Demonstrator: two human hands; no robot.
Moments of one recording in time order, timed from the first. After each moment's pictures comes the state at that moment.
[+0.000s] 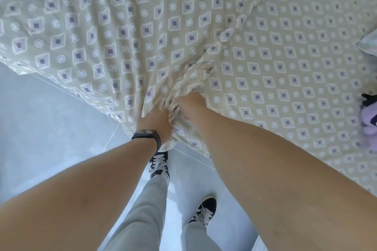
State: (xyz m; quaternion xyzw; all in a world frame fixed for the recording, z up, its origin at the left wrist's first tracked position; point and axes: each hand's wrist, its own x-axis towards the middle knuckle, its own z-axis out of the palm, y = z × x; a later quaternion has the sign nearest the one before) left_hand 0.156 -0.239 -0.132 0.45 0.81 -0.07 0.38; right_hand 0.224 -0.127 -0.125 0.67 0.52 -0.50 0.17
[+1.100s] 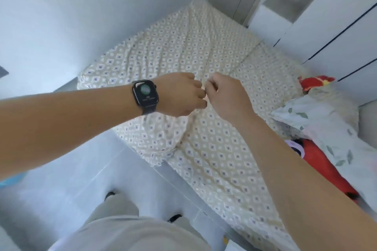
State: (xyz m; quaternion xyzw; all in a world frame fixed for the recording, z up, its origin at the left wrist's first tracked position) left_hand 0.249 -0.317 0.415 0.88 0.44 -0.04 -0.16; right_hand 0.410 -0.230 0.422 0.40 0.88 -0.23 -0.13
